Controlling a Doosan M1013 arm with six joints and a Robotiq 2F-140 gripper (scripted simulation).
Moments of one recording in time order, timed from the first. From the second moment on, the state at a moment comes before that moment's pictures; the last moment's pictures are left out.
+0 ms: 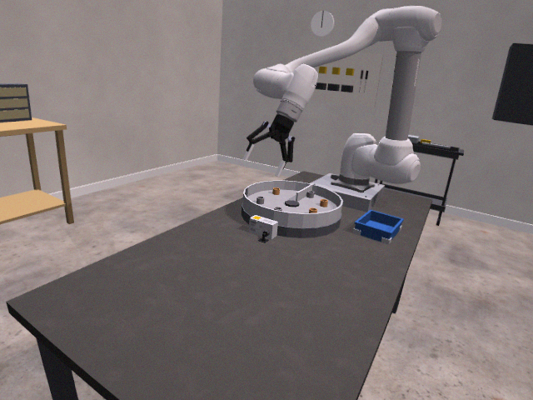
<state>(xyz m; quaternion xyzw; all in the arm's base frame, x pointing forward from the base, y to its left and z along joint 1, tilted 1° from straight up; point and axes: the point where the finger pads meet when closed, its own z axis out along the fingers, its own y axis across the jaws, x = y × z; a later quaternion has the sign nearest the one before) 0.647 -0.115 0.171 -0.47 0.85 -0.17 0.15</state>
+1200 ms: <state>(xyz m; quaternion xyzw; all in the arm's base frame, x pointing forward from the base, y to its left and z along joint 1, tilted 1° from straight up) 0.343 -0.045 0.158 -0.44 0.90 0.00 0.00</state>
